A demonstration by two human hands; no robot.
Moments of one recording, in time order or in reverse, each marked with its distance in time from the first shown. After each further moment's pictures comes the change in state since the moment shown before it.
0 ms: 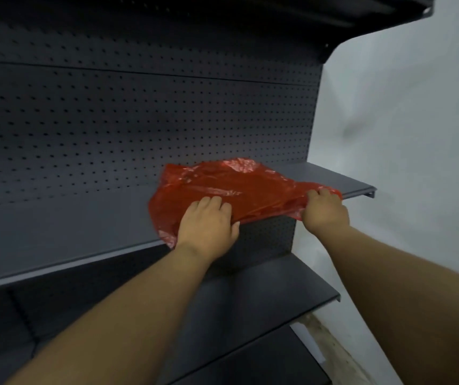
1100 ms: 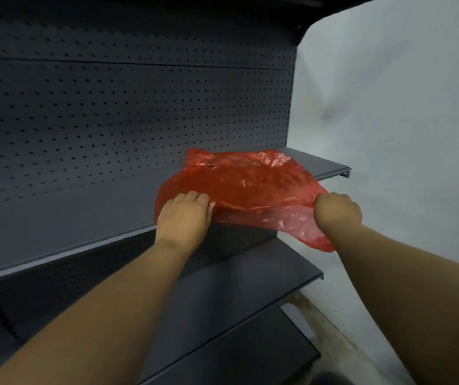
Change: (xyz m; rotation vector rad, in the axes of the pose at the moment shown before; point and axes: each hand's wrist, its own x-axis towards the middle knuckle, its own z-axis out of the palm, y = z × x) left_hand -0.004 0.011 0.014 -0.046 0.072 -0.040; right_hand -0.023 0.066 0.000 -0.200 -0.085 0.111
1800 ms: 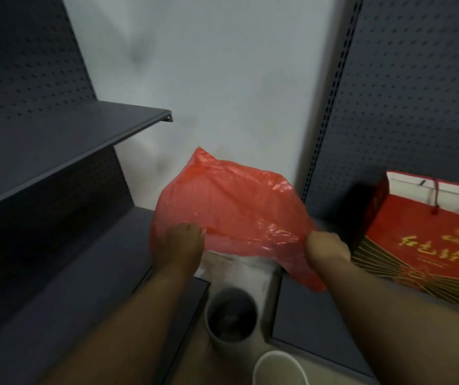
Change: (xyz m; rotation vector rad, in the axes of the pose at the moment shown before) left_hand -0.060 0.236 0.112 -0.505 -0.370 0.467; right_hand -0.199 0.225 0.086 0.030 -0.370 0.742
